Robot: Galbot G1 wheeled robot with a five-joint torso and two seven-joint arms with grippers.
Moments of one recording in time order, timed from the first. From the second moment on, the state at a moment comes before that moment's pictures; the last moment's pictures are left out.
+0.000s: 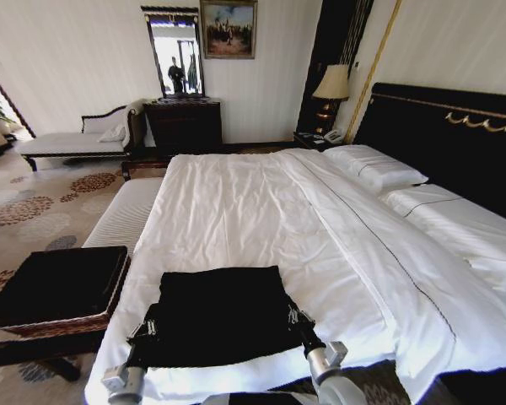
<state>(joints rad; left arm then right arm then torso) 1.88 -1.30 -0.58 -1.96 -0.39 -0.25 -0.15 -1.74 1.28 0.36 1.99 0.43 0.08 0.08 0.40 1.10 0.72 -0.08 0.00</state>
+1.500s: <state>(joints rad) 1.96 -1.32 -0.63 -2.00 -0.33 -0.25 -0.16 -1.82 1.28 0.39 2.02 0.39 0.15 0.05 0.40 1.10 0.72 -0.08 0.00</state>
